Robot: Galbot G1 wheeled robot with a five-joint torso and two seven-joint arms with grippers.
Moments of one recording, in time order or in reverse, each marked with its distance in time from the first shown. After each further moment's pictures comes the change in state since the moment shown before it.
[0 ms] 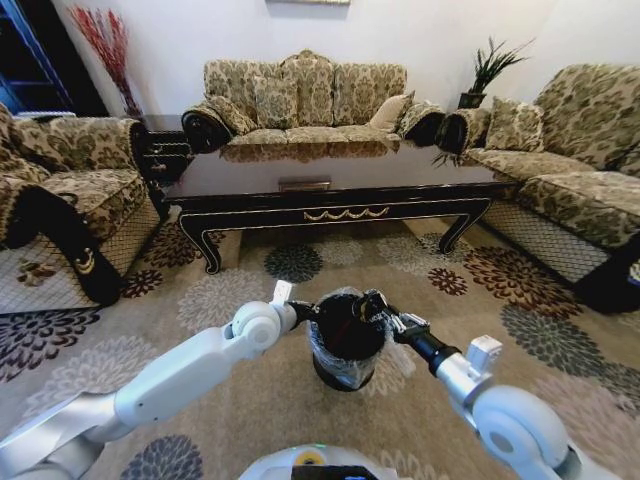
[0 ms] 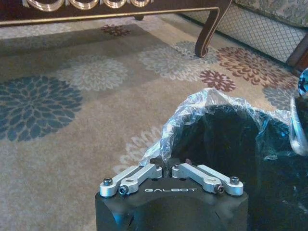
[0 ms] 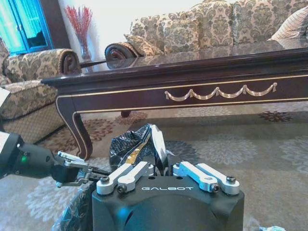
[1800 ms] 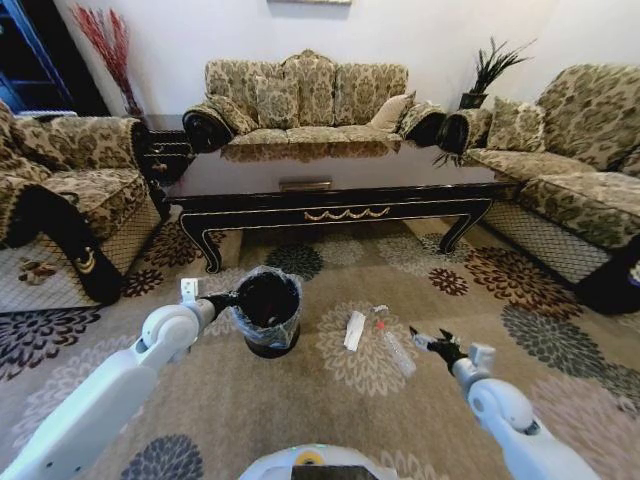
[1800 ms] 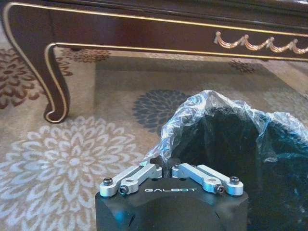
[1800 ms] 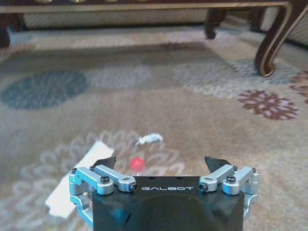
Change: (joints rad) left arm 0.519 0.195 -0.729 -0.036 0.072 -0.044 0.074; right arm 0.233 0.080 -0.078 -0.673 -0.151 0.035 -0.030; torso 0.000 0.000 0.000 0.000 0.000
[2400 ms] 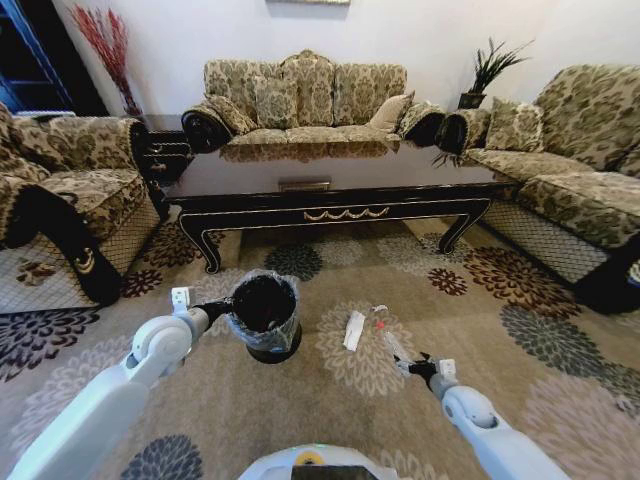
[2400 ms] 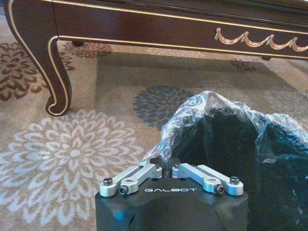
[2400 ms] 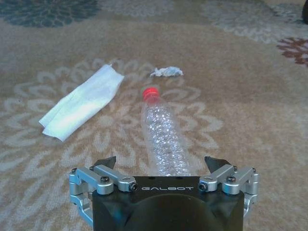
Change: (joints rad) left arm 0.069 -0.016 -0.031 -0.053 0.004 -0.002 -0.031; right arm 0.165 -0.024 -0.256 -0.269 -0.058 0.003 -0.022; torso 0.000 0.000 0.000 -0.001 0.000
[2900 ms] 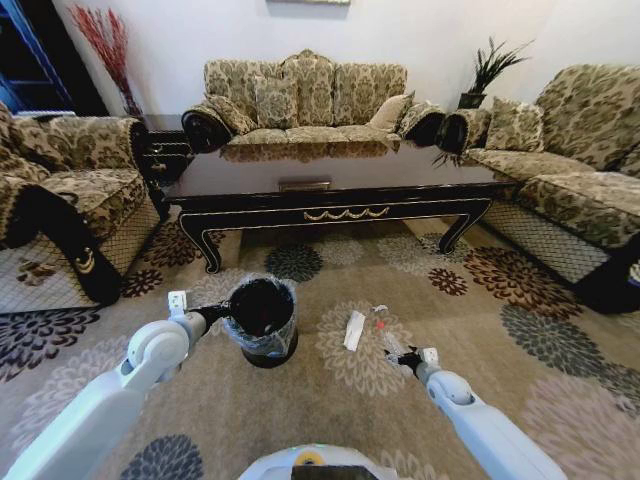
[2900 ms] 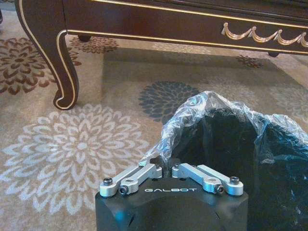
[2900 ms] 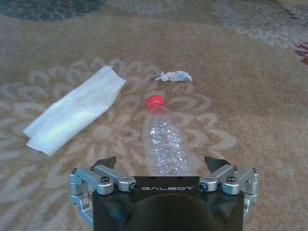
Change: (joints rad) left arm 0.054 0.008 -0.036 -0.021 -0.008 0.000 -0.012; right arm 0.198 0.009 -0.142 -0.173 -0.008 0.016 -0.018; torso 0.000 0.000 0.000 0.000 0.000
